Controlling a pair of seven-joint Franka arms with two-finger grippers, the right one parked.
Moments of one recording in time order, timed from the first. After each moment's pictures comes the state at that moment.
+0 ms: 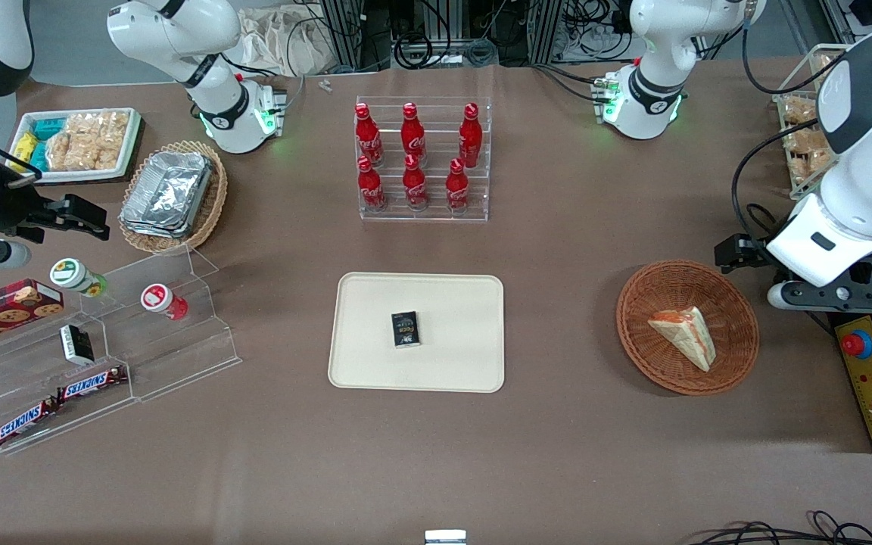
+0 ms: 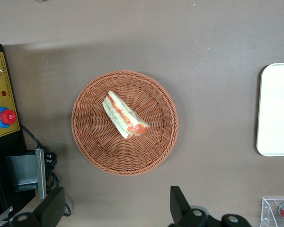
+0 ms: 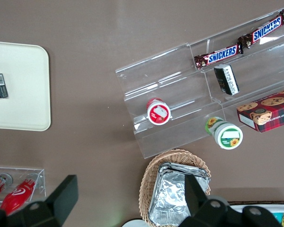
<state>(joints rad) 0.08 0.17 -0.25 -1.51 0.10 1.67 -0.09</state>
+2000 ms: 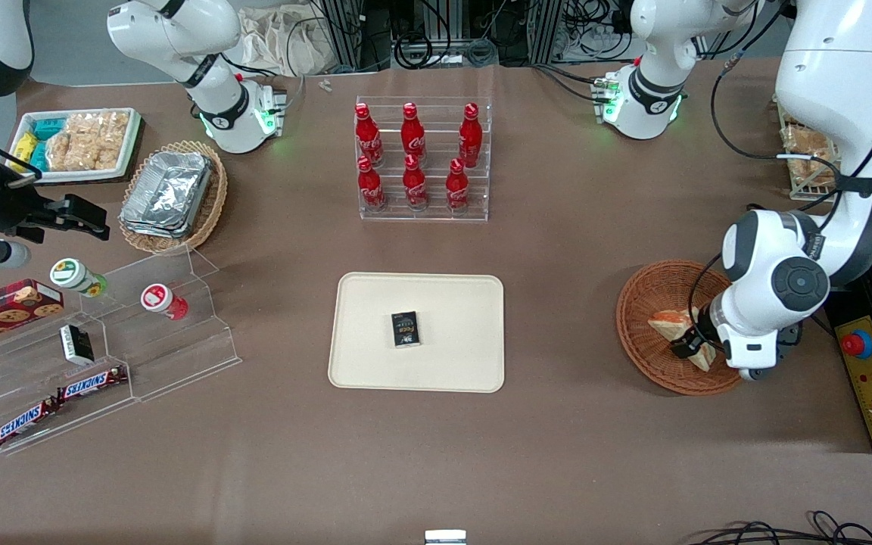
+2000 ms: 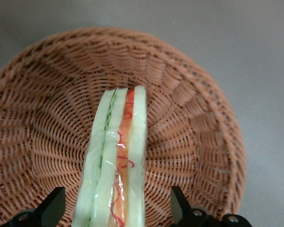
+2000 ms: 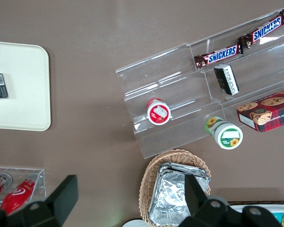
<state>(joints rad) 0.15 0.45 -0.22 -1.94 0.21 2.33 -0.96</state>
